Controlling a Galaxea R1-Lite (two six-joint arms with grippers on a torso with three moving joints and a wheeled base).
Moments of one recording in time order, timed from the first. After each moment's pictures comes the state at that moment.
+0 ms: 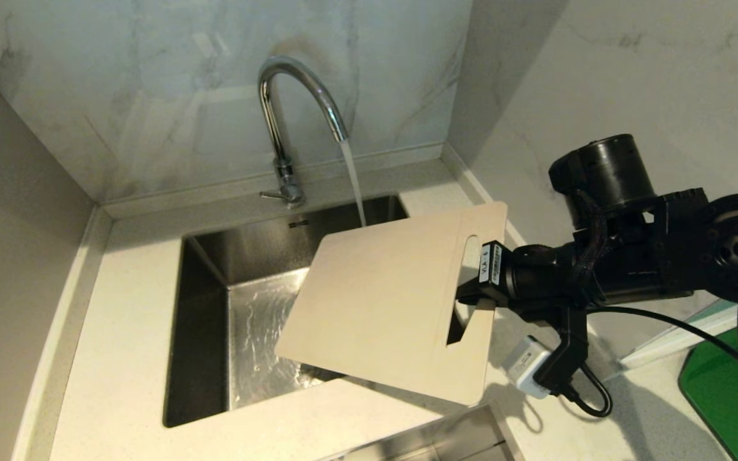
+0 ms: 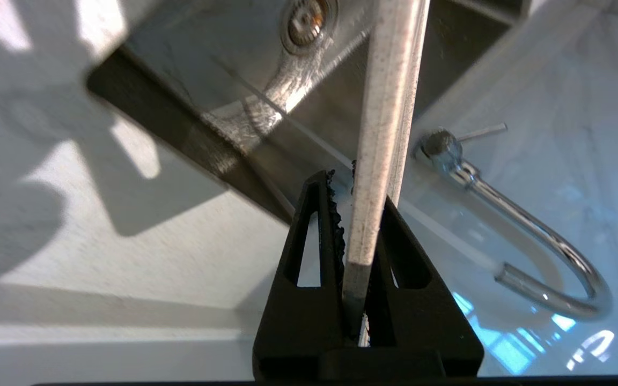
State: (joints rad) left arm 0.00 0.00 0.00 0.00 0.00 -0.01; right arm 0.35 1.63 -1.23 0.25 0.34 -2.51
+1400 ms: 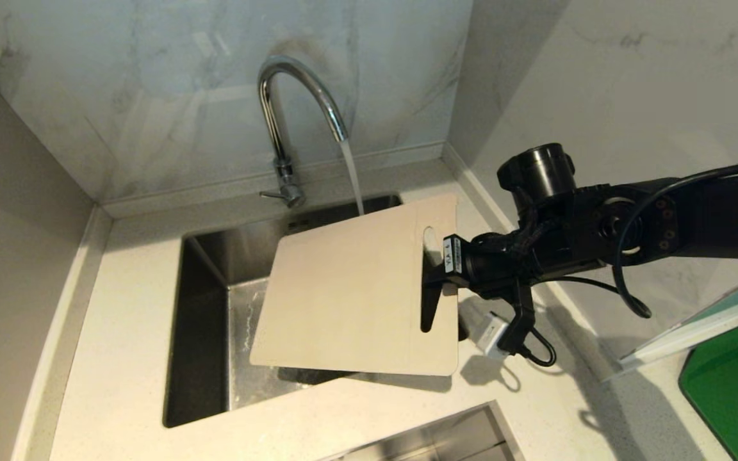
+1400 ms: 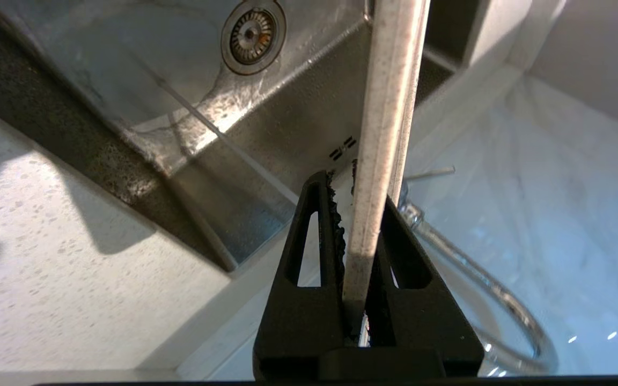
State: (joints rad) left arm 0.00 0.00 0.00 0.00 0.00 -0.01; right arm 0.34 1.86 -1.43 0.24 0.51 -2.72
